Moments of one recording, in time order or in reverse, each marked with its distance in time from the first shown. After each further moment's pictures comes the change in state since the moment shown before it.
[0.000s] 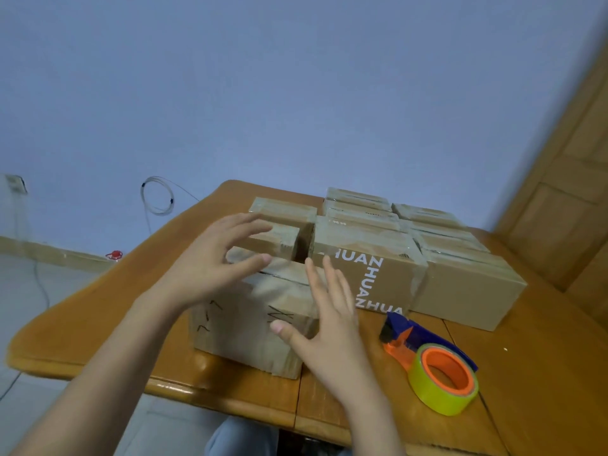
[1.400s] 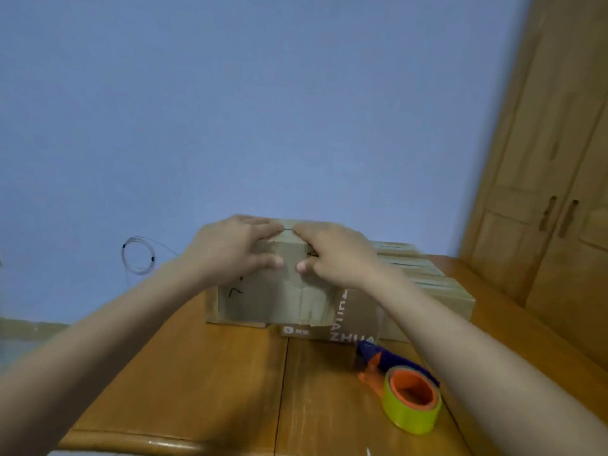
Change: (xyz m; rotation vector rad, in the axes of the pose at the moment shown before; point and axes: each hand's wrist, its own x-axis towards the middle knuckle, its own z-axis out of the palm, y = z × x) left_hand 0.058 0.100 -0.031 0.621 -0.075 0.130; right_hand 0.082 -0.047 -0.138 -0.647 -0.044 -0.231
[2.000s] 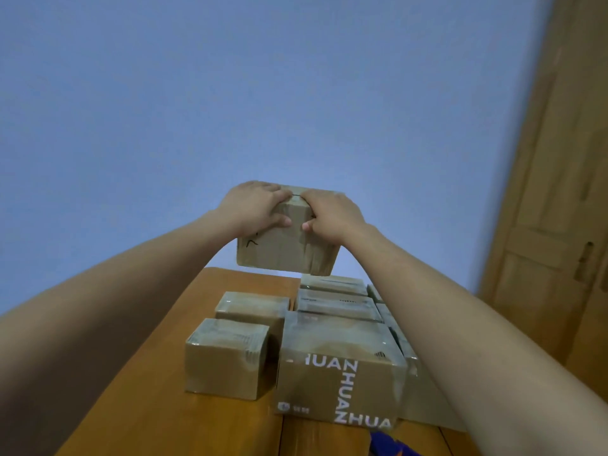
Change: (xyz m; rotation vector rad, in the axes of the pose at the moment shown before) left_hand 0.188 -0.058 -0.004 0.210 0.145 0.048; right_hand 0.170 0.087 -0.010 -0.060 0.173 0.090
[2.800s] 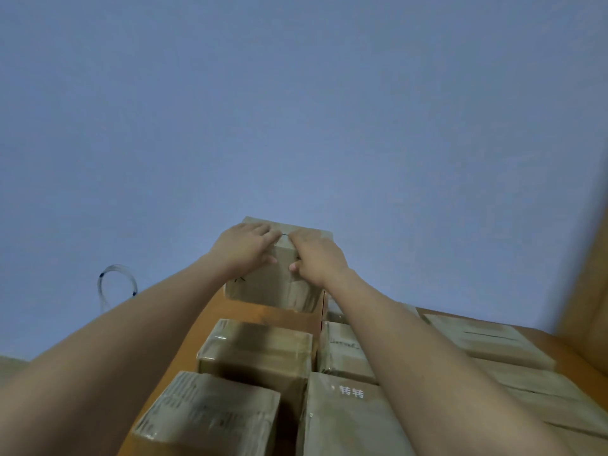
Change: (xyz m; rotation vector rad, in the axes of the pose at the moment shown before) left_hand 0.074 -0.093 0.221 0.031 -0.148 -0.080; right_hand 0.129 0.027 0.224 0.044 -0.178 -0.060
